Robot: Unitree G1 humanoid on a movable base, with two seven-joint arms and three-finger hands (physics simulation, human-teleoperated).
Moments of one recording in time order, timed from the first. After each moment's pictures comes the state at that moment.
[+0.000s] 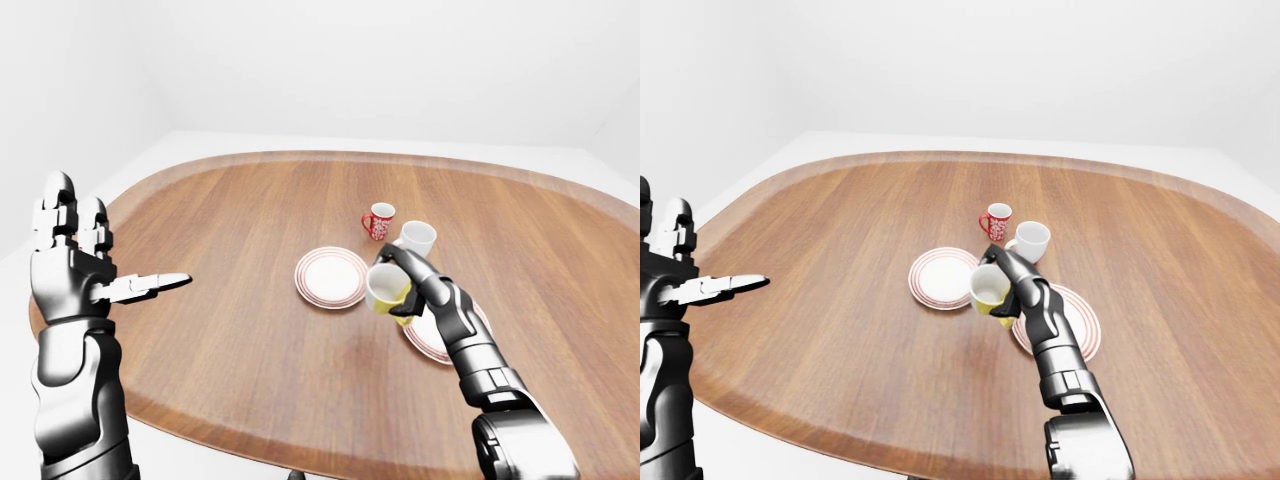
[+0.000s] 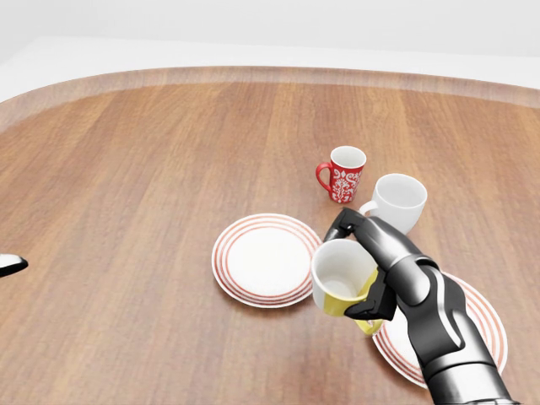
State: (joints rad) left arm -0.14 0.30 0.49 -0.26 -0.27 0.09 -0.10; right arm -0.54 -0.20 -0.02 0.61 -0.70 0.06 0.30
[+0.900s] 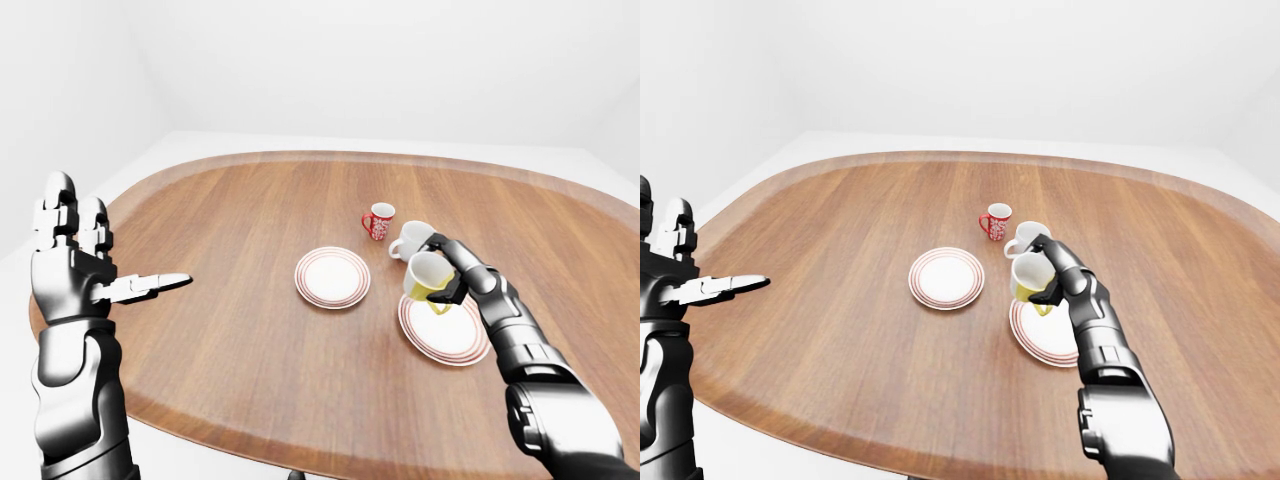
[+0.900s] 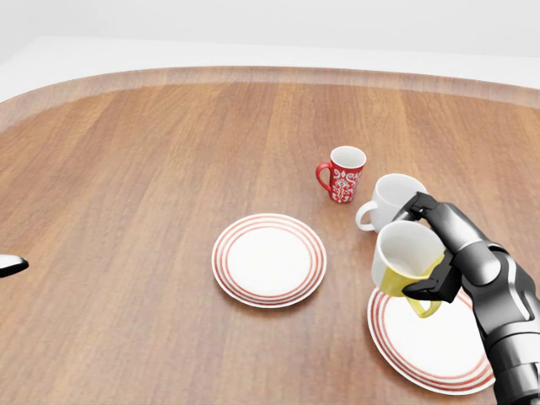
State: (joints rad) left arm -0.14 0.30 0.49 -0.26 -0.27 0.09 -0.10; right arm -0.67 -0.40 -0.10 0.93 -0.57 -0.03 0.21
